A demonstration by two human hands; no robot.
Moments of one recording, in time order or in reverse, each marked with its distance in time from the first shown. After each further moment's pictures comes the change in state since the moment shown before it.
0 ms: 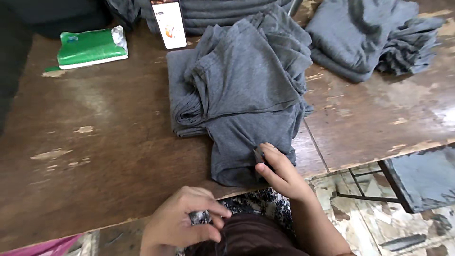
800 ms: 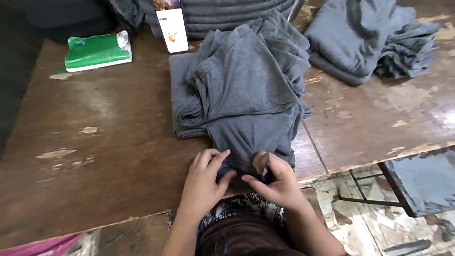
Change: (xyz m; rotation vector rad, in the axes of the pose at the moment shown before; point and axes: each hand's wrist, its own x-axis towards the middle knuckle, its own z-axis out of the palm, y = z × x) left_hand 0.043 -0.030 0.035 0.740 0.408 -0.291; right_hand -0.003 -0.017 0.019 0.157 0.225 -0.114
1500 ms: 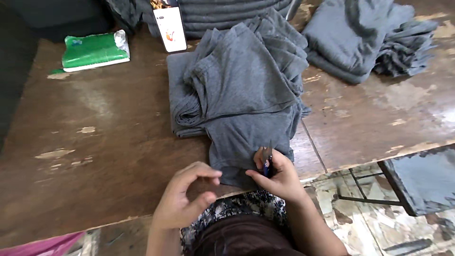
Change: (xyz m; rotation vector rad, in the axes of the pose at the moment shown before) left_hand -0.012 -0.010 -0.042 -0.648 -0.078 0.203; right_hand -0.005 0.018 -0.006 0.096 0.020 0.064
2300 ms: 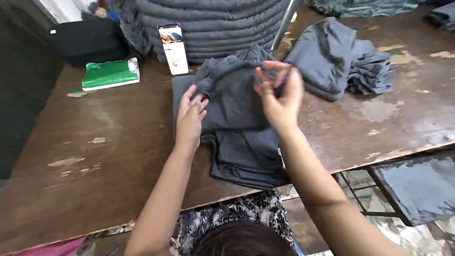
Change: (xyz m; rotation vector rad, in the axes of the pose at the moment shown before) left_hand 0.149 0.000 -0.004 -0.221 0.563 -0.325; right_hand 0.165 -0.017 -0.050 -0.278 0.352 -0.325
